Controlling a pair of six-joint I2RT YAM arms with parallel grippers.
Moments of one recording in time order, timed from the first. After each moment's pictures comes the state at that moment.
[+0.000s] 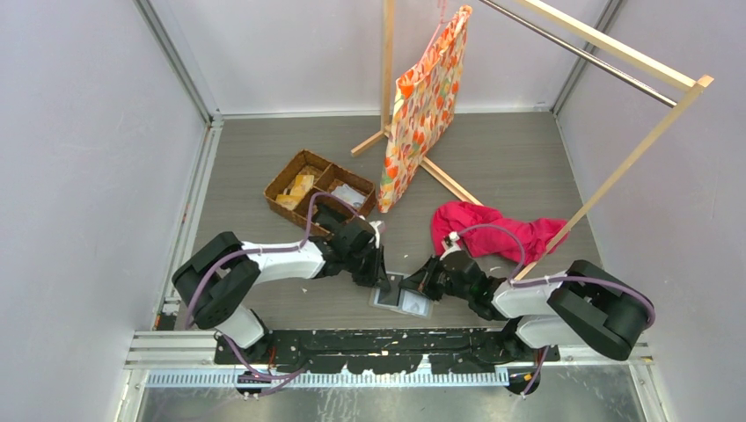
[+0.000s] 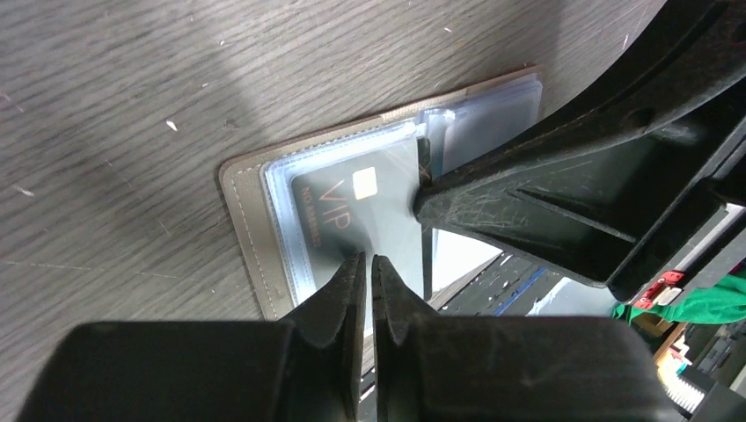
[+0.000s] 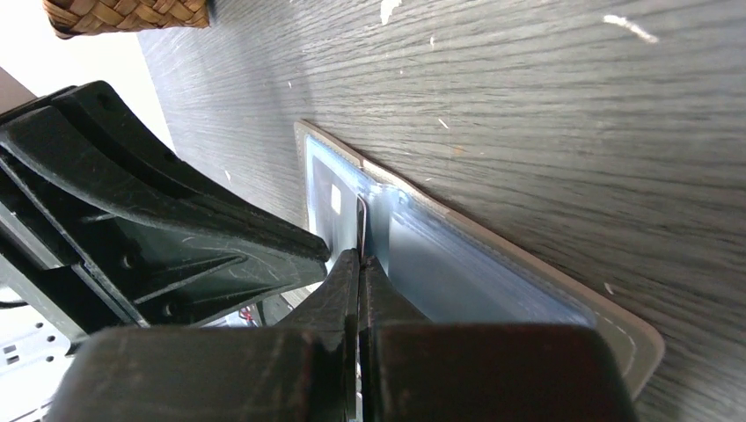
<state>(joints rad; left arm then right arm) -0.89 1.57 0.71 -0.07 0.32 -0.80 0.83 1.28 0.12 0.58 -0.11 1.28</state>
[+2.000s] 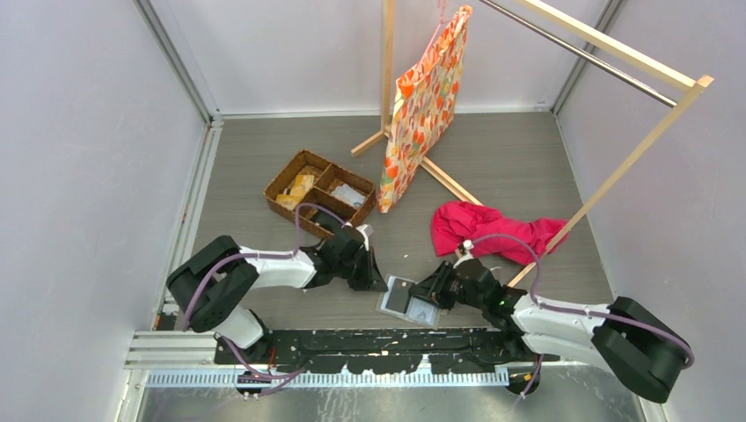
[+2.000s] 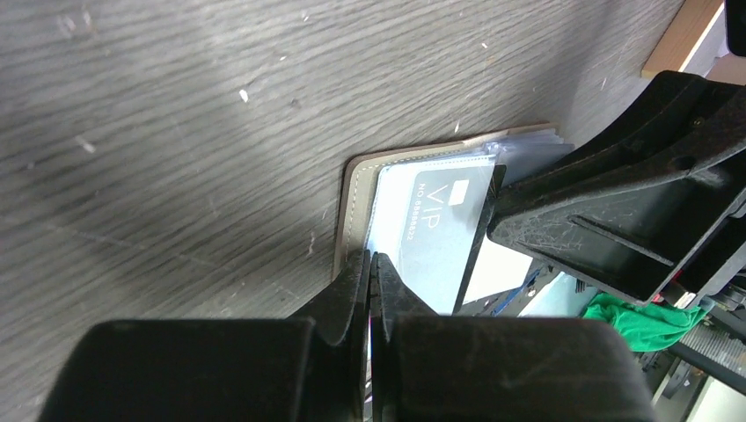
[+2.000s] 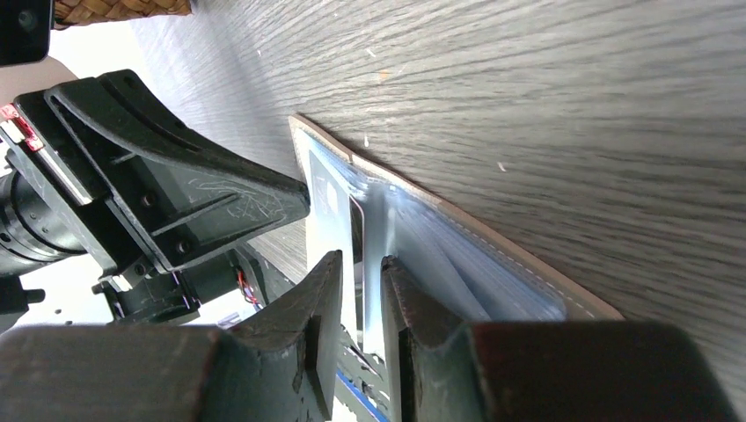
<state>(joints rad) -0.86 1.55 0.58 0.13 0.30 -0.95 0.82 0.95 0.03 0.33 -0.12 1.34</state>
